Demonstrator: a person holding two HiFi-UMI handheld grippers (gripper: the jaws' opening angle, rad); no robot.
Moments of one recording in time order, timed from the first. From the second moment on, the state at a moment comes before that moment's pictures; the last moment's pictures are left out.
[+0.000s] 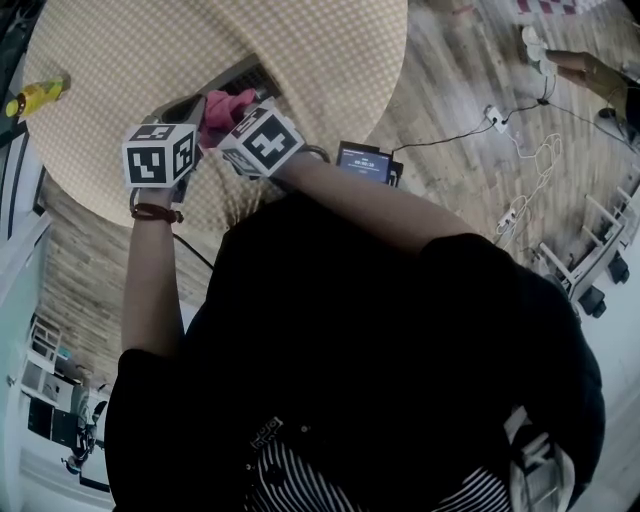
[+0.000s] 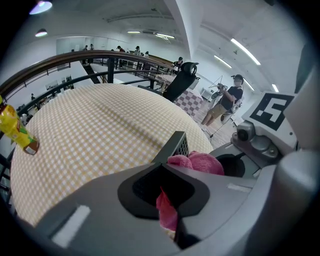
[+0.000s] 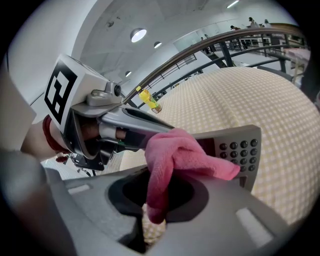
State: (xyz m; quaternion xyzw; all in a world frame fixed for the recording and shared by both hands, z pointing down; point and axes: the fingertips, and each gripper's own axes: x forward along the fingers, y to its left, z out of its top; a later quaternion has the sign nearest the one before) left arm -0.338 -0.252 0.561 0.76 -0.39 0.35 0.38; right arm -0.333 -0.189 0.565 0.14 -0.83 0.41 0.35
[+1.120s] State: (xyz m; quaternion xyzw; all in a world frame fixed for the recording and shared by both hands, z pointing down) left arm -0.337 -0.252 0.560 0.76 -0.38 0.36 0.38; right arm -0.308 -0.179 0.628 0.19 -0.76 0.49 0.37
